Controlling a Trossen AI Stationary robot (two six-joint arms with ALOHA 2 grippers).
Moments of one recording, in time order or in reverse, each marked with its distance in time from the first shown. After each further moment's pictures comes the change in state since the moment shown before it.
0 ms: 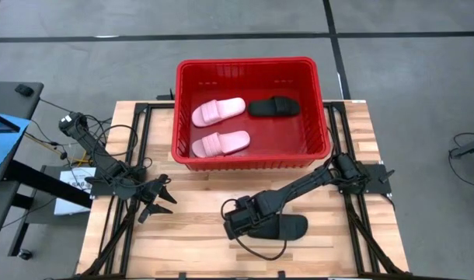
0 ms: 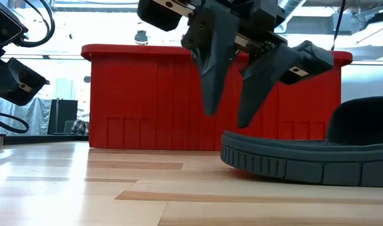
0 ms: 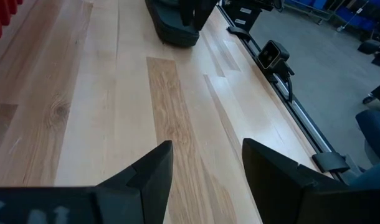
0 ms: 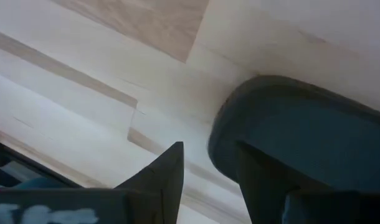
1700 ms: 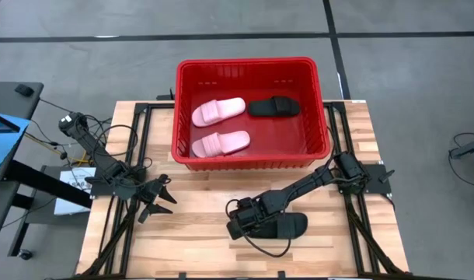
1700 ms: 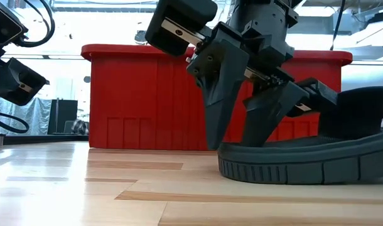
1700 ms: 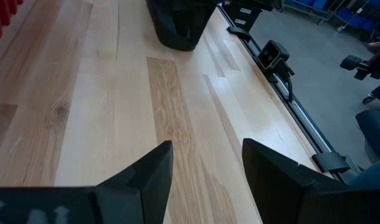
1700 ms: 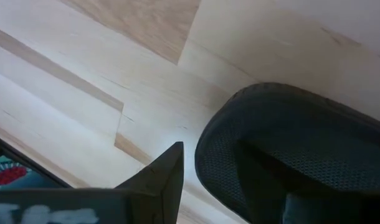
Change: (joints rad) left arm 0.000 0.000 0.000 0.000 0.000 0.000; right arm 0.004 -0.005 -0.205 0.278 -0.046 -0.027
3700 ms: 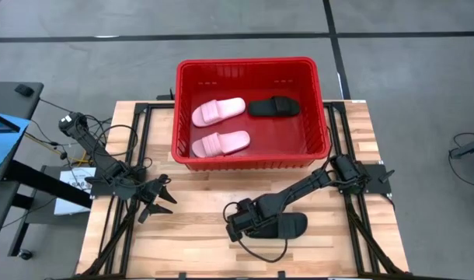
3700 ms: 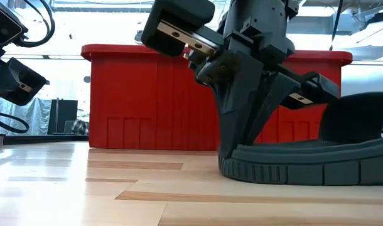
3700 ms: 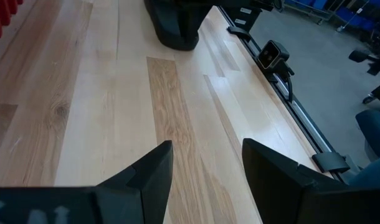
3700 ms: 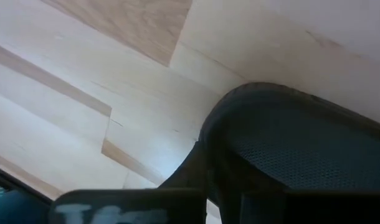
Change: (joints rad) left arm 0.000 0.000 0.000 0.000 0.000 0.000; right arm 0.000 0.025 0.104 -0.166 0.079 -0.012
